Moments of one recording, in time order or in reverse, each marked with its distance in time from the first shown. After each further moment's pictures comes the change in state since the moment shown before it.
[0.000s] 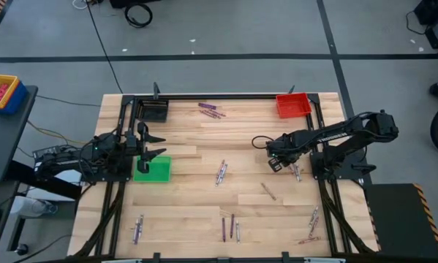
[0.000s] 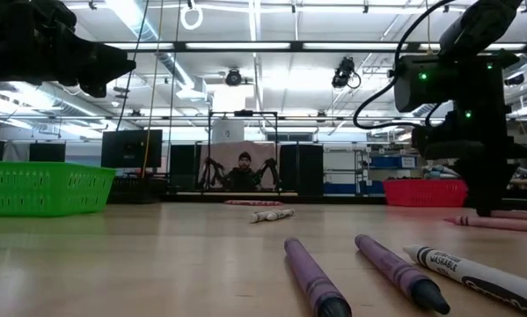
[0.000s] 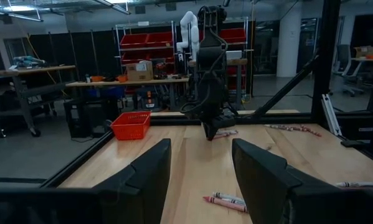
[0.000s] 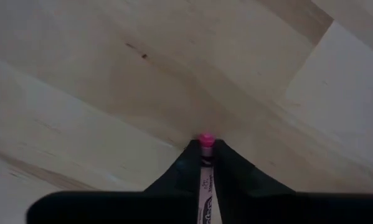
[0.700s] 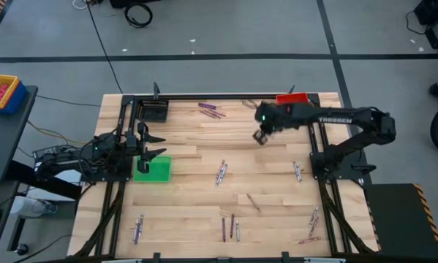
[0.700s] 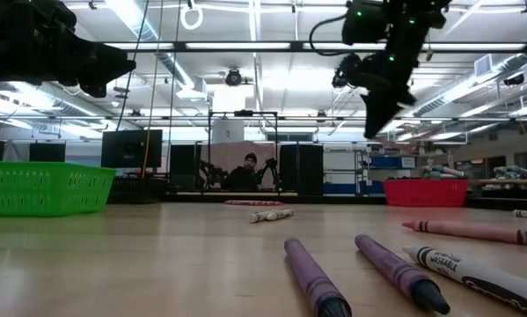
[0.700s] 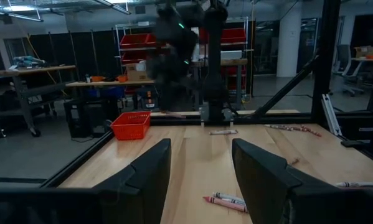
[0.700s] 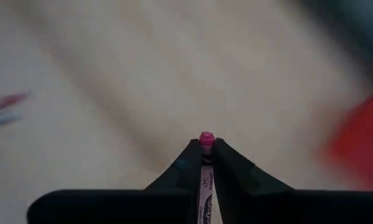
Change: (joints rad) left arm 0.000 0.000 0.000 0.000 0.000 0.000; right arm -0.264 0.002 0.475 -0.006 0.275 -0.722
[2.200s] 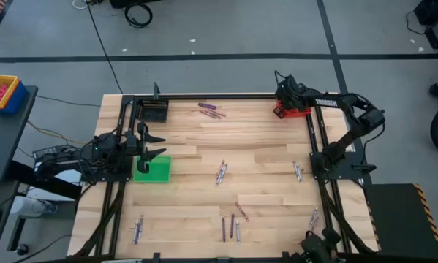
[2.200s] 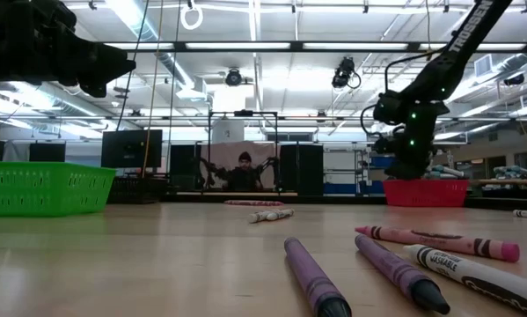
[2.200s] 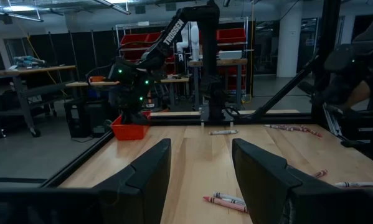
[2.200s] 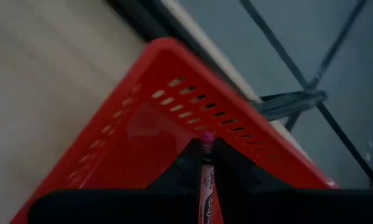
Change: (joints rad) left arm 0.000 0.000 0.000 0.000 0.000 0.000; right arm -0.670 0.196 -0.281 0.564 0.036 -0.555
